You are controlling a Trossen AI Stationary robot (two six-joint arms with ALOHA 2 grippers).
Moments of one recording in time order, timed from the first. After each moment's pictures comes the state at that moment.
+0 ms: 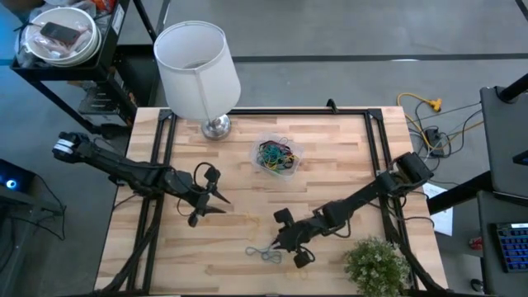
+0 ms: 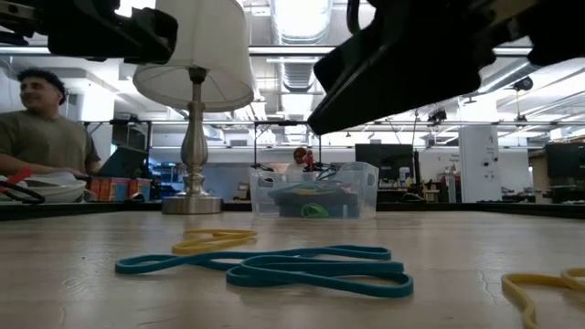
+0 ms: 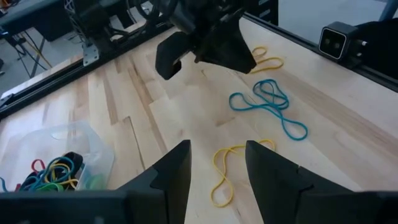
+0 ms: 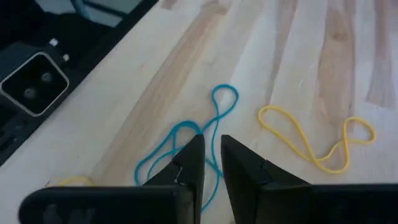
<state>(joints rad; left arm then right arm) -0.30 0.89 0.51 -0.02 0.00 0.32 0.45 1.87 1.02 0.19 0.06 0.03</state>
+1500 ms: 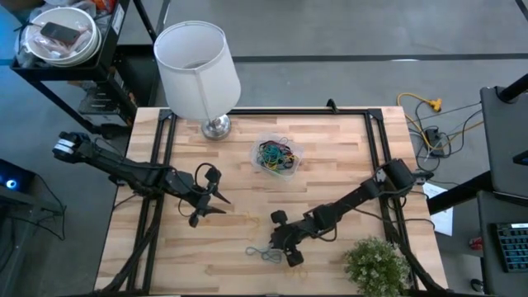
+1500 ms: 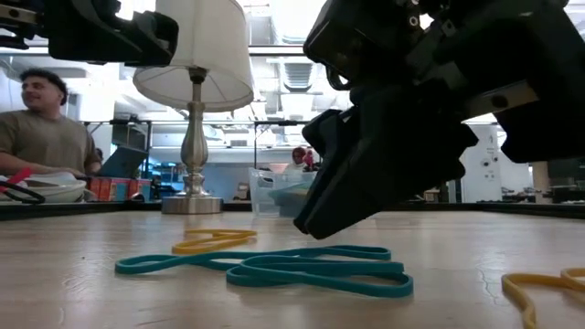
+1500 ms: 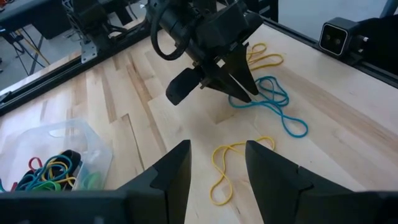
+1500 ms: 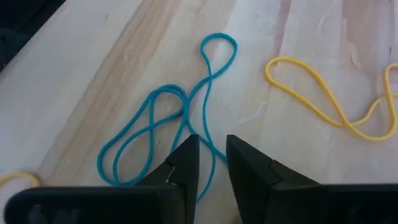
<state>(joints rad) -0.30 0.90 0.50 -0.02 0.00 0.32 0.43 2.02 1.08 0.17 0.04 0.10</state>
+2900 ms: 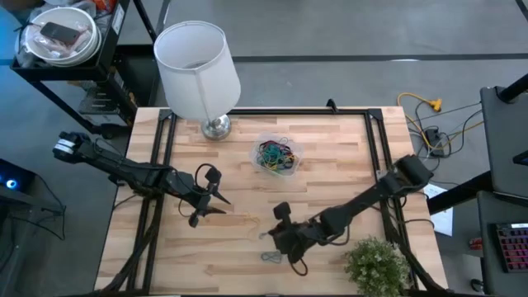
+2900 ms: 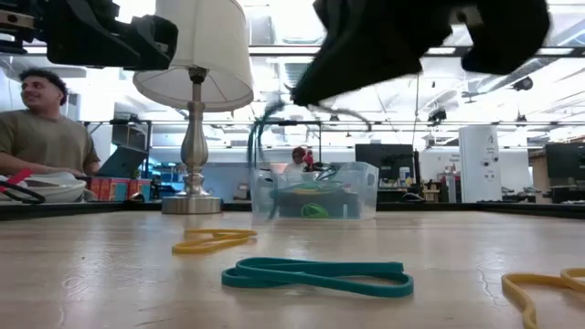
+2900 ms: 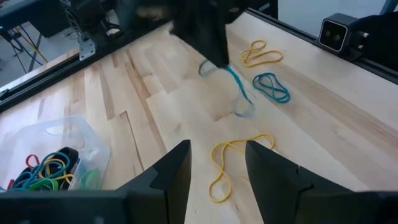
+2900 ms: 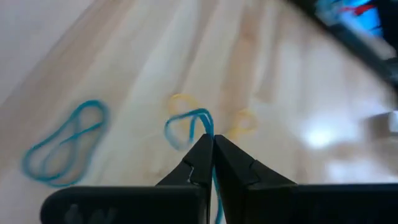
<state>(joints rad) -0.30 0.90 0.49 -0.01 0.00 0.32 0.51 1.89 1.22 -0.14 0.45 -0.14</state>
